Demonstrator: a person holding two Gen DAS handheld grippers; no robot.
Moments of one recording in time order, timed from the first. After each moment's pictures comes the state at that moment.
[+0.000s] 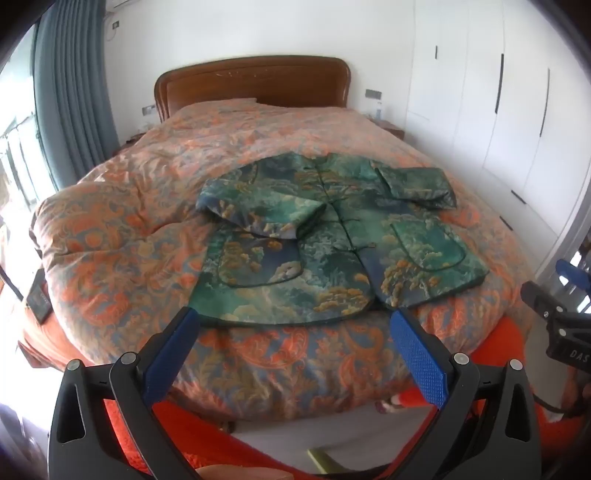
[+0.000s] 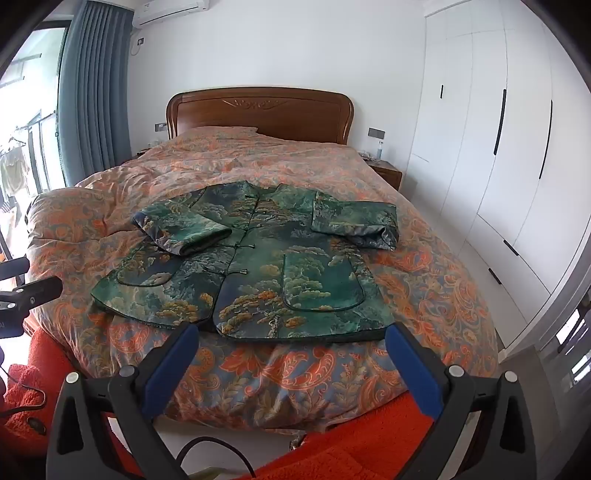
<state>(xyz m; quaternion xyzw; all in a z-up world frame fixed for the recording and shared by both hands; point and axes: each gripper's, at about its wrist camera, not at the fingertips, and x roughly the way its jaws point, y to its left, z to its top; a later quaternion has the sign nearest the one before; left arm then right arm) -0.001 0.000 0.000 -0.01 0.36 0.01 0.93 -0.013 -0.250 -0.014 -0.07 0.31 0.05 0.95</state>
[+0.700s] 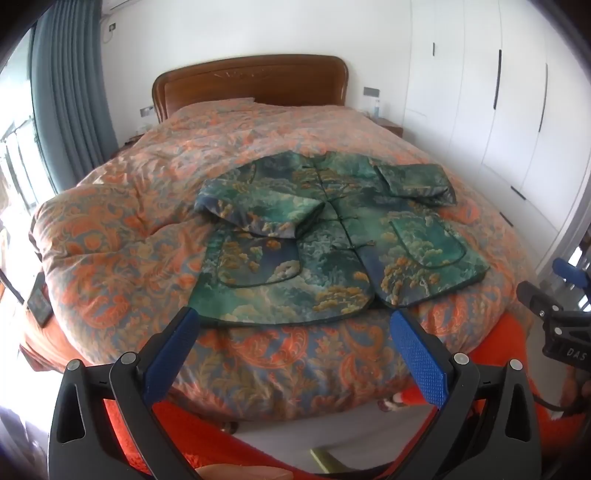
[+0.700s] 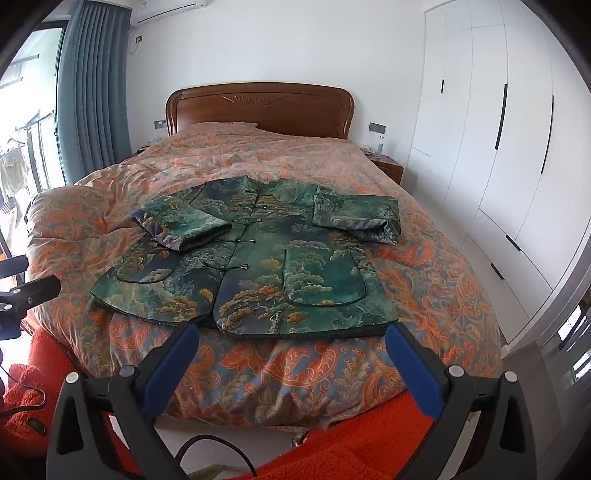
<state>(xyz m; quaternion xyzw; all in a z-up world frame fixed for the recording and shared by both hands) -0.001 0.000 0.000 -0.01 0.36 0.01 0.93 -0.009 -0.249 -0.019 -0.06 0.31 0.05 0.95</state>
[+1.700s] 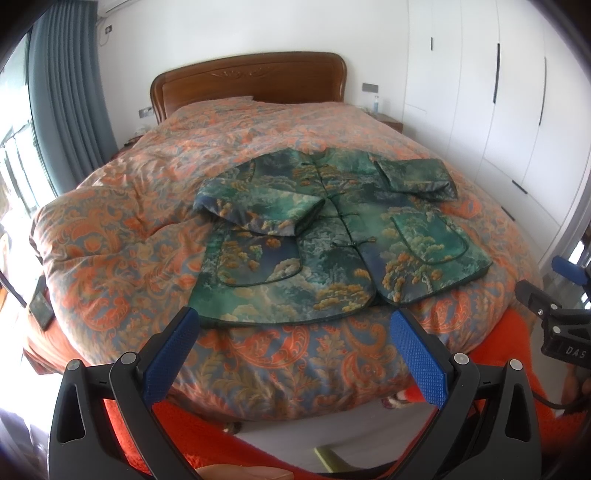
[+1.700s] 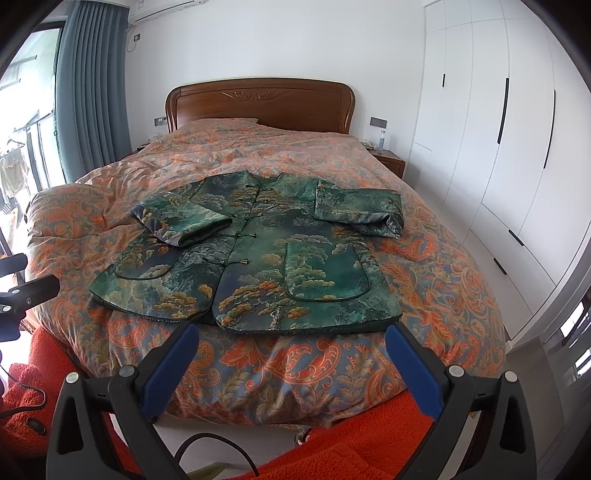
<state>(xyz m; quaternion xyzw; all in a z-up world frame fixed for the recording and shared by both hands) 0.000 0.000 0.000 0.00 0.36 0.01 0.93 -0.006 -0.247 -0.028 -0.06 0.32 0.05 0.94</state>
